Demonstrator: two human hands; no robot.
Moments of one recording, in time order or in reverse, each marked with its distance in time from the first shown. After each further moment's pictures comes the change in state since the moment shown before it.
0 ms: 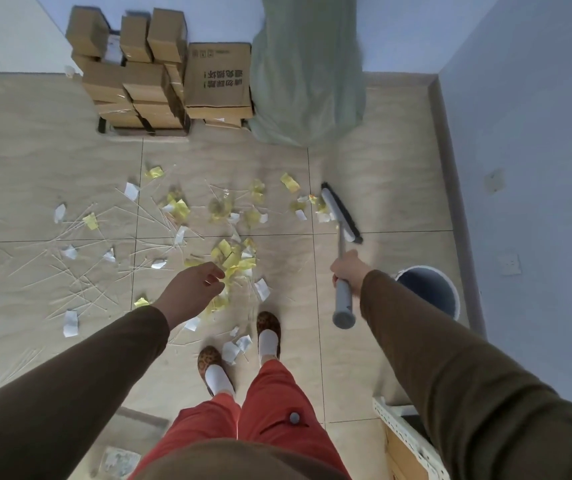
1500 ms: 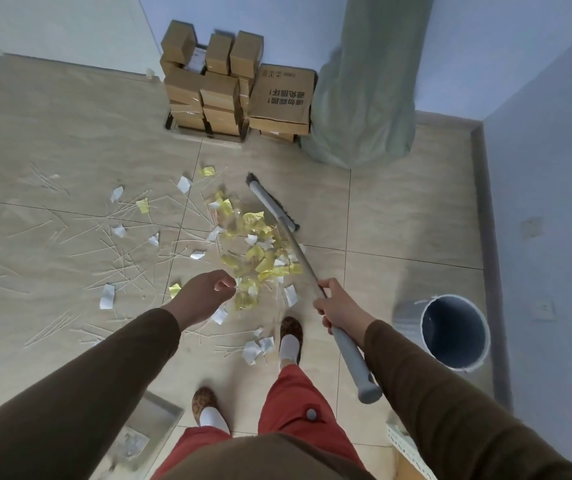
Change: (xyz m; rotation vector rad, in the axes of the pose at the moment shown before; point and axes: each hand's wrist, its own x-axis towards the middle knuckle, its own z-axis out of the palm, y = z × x) left_hand -0.077 -0.114 -0.031 -0.162 0.040 -0.072; right_hand -0.104 0.031 0.146 -0.197 -0.177 -0.239
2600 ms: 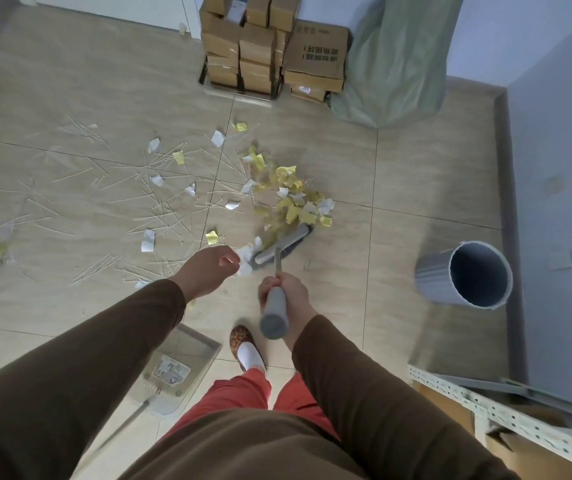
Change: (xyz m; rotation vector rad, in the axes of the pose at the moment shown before) left_hand -0.135 -0.161 -0.008 -0.002 0.027 0.038; right_hand -0.124 0.023 0.283 1.467 -0.163 0.357
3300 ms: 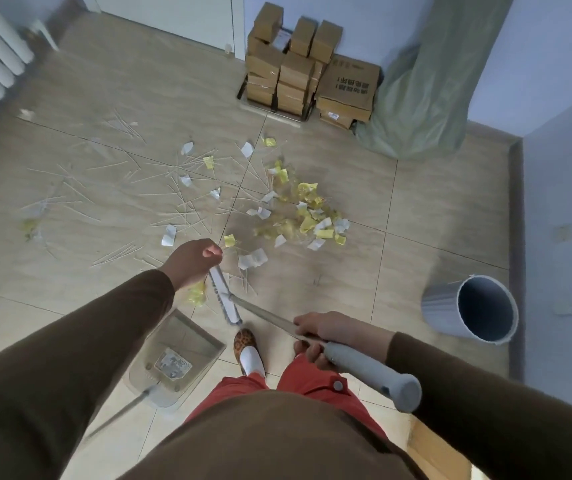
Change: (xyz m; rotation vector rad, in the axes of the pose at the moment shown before) left_hand -0.046 -0.063 -0.050 -0.049 0.125 -0.064; right_hand -0.099 -0.008 -0.025 -1.314 0.087 0.343
